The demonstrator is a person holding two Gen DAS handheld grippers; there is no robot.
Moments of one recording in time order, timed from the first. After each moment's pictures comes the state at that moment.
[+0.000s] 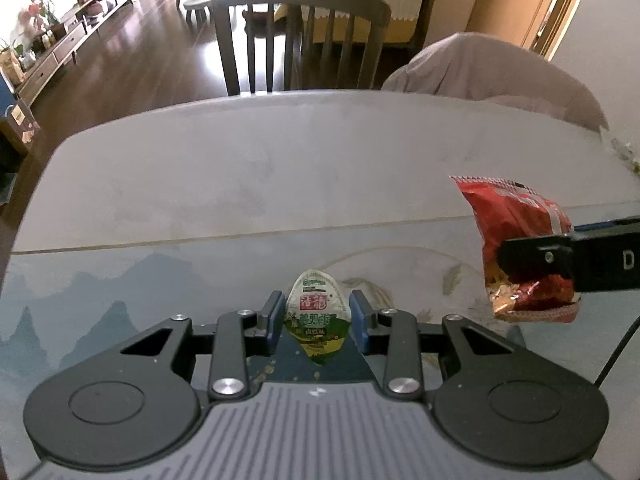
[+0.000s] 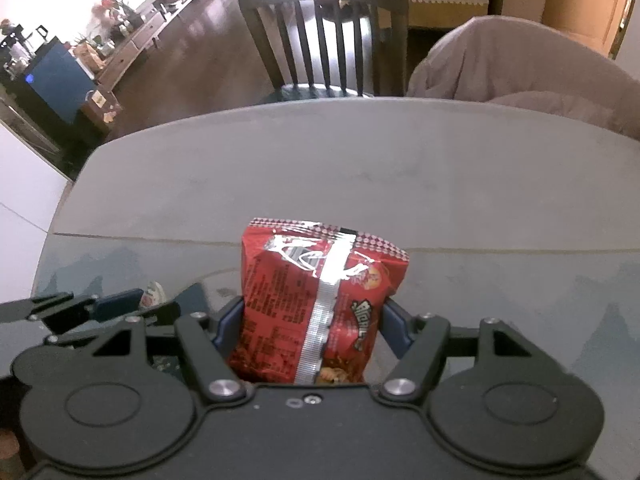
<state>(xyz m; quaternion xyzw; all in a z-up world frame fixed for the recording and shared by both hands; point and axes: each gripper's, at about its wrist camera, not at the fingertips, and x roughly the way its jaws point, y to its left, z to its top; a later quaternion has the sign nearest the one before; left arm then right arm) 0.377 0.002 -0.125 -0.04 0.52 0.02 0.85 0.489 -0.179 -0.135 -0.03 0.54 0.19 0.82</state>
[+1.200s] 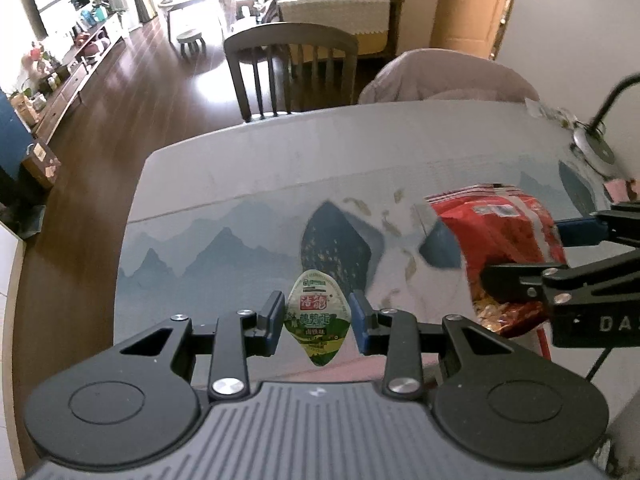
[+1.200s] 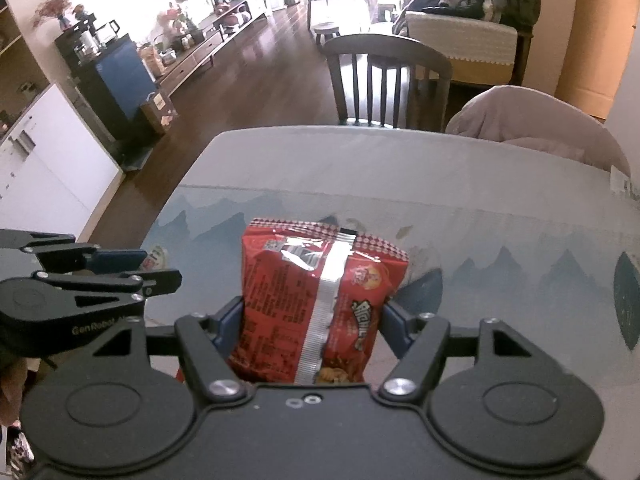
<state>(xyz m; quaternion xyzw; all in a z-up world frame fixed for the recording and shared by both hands) 0.179 0.007 0.028 0.02 0.50 -0.01 0.86 0.310 -0.175 -0.032 -0.05 0.48 0.25 0.84</state>
